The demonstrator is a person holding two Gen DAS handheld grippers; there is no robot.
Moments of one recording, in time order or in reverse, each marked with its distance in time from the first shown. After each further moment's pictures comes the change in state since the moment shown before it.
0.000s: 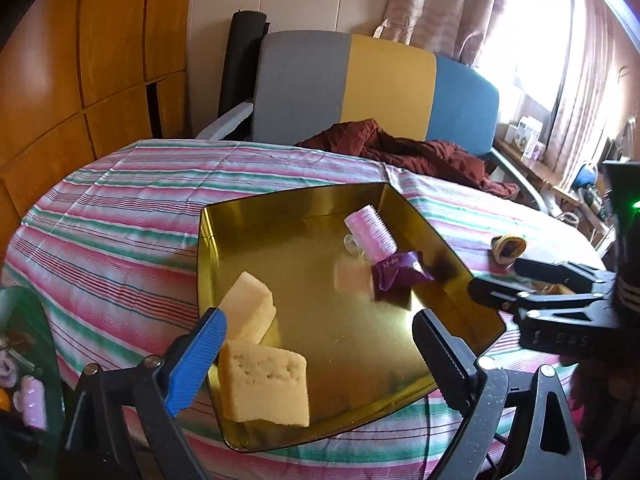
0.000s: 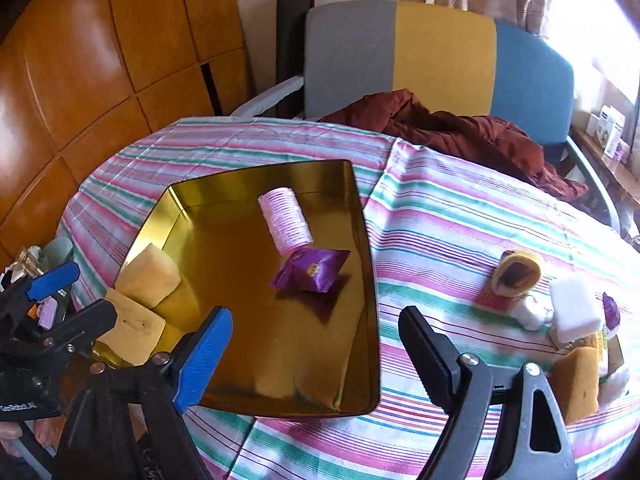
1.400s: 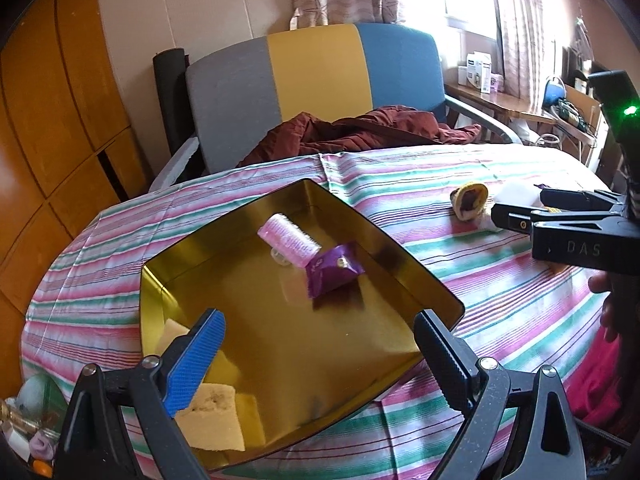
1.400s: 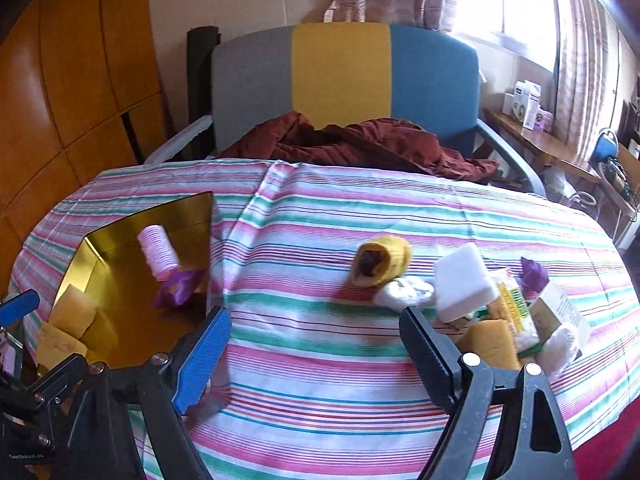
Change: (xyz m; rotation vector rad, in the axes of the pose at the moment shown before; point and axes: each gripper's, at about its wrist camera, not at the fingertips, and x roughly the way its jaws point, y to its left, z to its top) left arm 0.014 -0.103 0.002 0.317 0.001 0.008; right arm -0.038 -0.103 -0.025 0.172 -0.106 -0.212
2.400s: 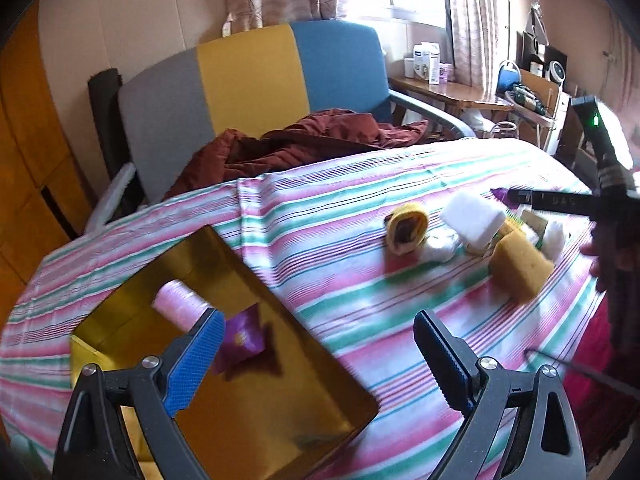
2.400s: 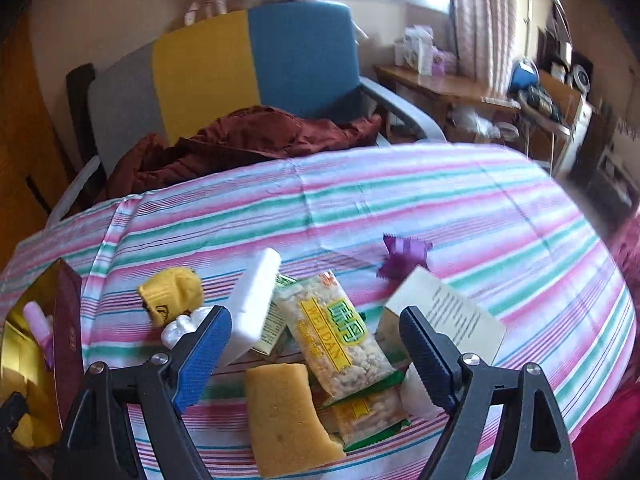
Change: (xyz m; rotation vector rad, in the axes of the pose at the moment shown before) left arm 0.050 -0.073 0.064 0.088 0.007 -0.176; right arm 0.026 -0.180 0.008 0.299 0.058 -0.198
